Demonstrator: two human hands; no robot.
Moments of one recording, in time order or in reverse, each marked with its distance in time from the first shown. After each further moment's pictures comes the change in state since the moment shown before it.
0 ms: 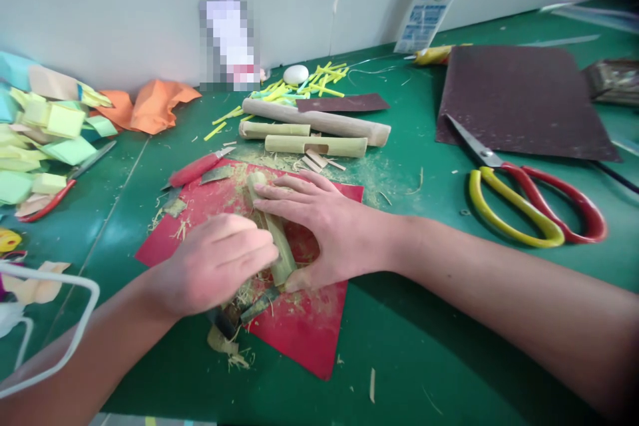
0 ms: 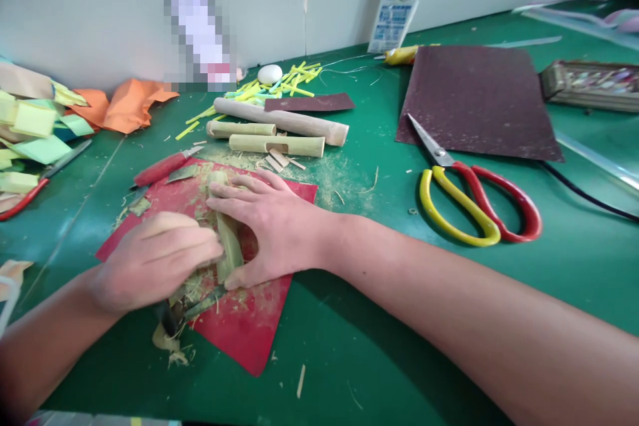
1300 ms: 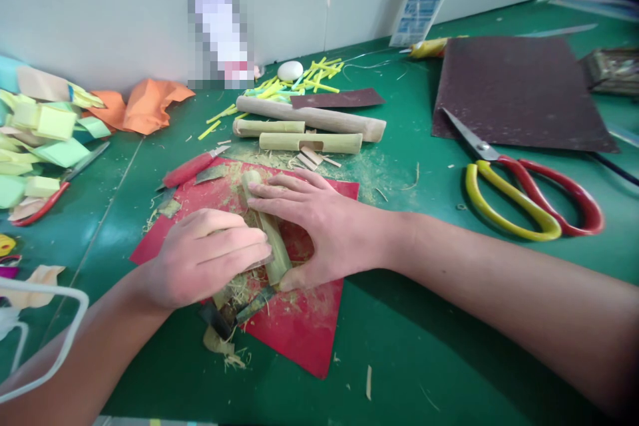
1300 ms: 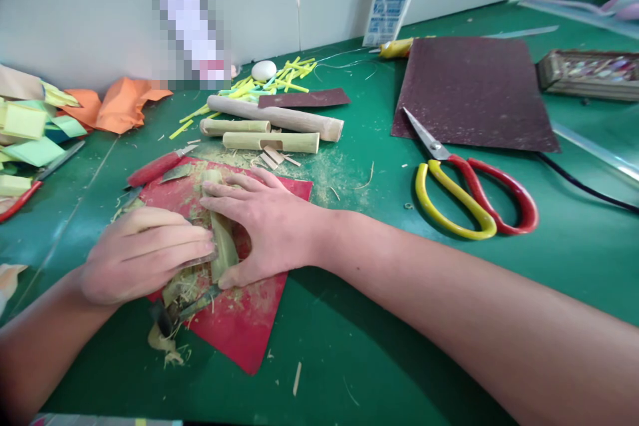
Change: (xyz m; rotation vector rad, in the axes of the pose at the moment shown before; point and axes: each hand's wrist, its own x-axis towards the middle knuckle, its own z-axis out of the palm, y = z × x) left_hand 0.000 -0.008 -0.008 0.017 0.017 -0.001; right_hand -0.001 -0.001 0.000 0.013 0.010 -0.001
